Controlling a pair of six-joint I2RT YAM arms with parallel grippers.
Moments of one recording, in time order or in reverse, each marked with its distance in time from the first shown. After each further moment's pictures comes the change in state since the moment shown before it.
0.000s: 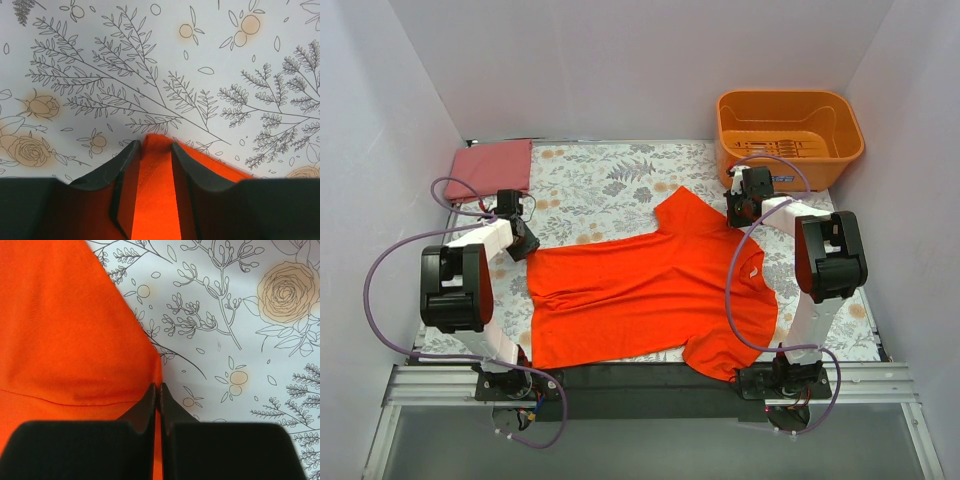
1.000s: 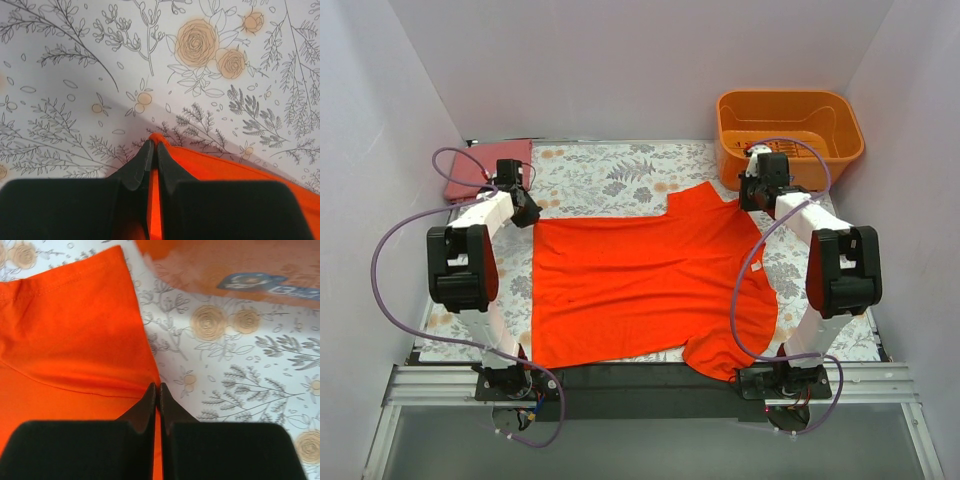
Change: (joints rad) left arm 0.000 0.150 0.313 -0.059 0.076 0.003; right arm -0.032 -0.139 0.026 -0.006 0.057 0.043
